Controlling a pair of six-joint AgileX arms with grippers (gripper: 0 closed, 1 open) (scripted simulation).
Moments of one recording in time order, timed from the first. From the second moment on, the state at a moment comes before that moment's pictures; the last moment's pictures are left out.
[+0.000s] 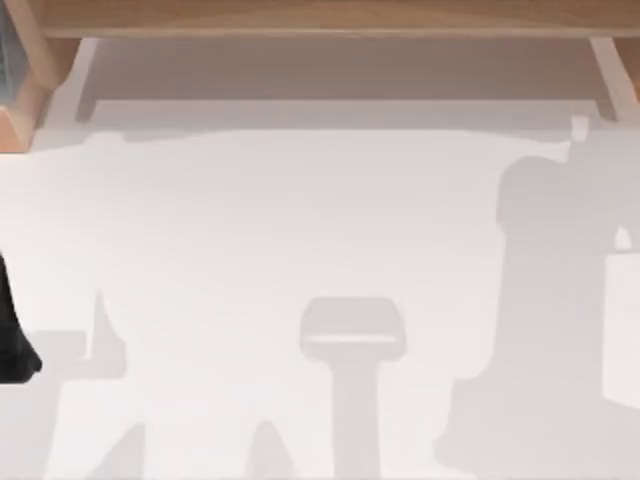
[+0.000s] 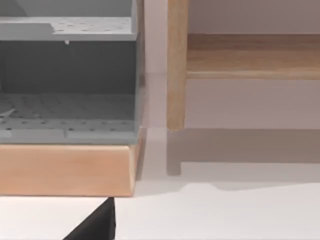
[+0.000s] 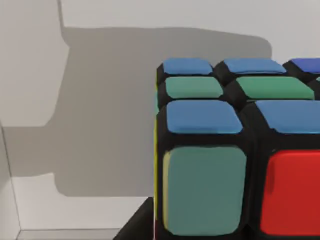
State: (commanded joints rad) left arm 0.00 0.00 0.00 0.00 0.00 0.00; right arm -0.38 2.74 2.90 -1.69 0.01 -0.35
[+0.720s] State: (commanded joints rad) left arm 0.00 0.00 0.00 0.00 0.00 0.00; right arm -0.37 2.77 2.90 -1.70 0.02 -0.35
